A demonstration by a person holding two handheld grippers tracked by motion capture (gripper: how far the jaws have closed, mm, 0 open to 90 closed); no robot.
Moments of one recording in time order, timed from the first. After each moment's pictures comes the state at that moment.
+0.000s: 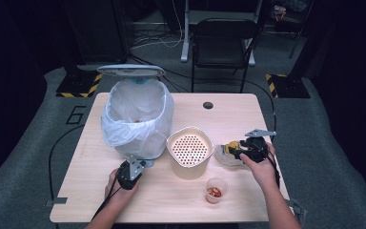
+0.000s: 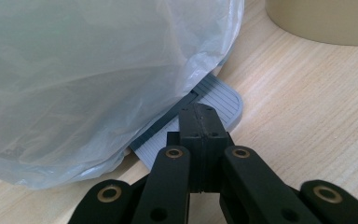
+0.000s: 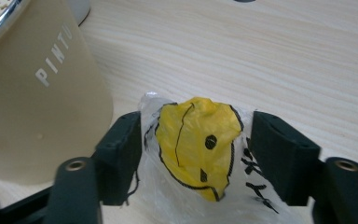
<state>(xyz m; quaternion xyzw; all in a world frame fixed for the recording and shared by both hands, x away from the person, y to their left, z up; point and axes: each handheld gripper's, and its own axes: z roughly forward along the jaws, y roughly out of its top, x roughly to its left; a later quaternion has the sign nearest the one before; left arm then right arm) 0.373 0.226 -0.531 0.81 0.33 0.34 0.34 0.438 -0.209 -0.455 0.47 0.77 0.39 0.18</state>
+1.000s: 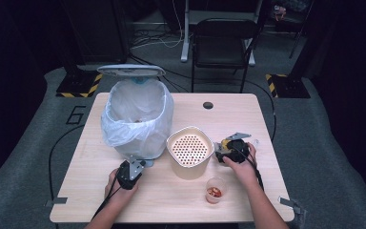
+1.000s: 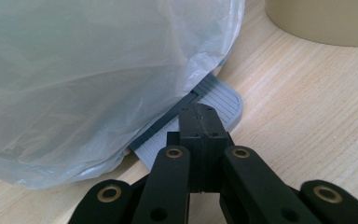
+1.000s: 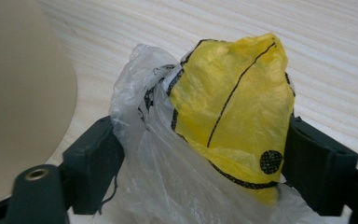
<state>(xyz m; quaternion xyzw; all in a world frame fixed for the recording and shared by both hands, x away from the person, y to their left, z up) 0.373 0.226 -0.530 0.81 0.33 0.33 0.34 0.464 -0.167 -0.504 0.48 0.80 0.32 0.20</state>
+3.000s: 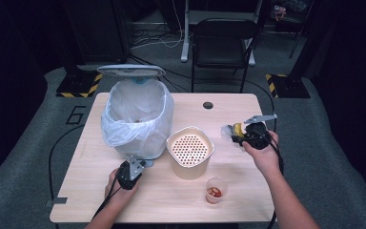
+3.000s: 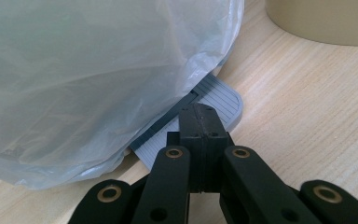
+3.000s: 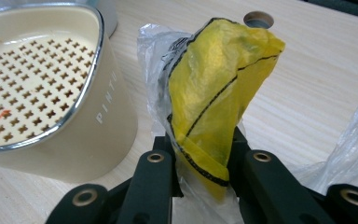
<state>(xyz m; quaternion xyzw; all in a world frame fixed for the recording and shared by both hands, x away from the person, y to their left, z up) 0.373 0.226 -0.530 0.81 0.33 0.34 0.34 0.447 -0.203 -0.393 0.43 0.81 0.37 0.16</state>
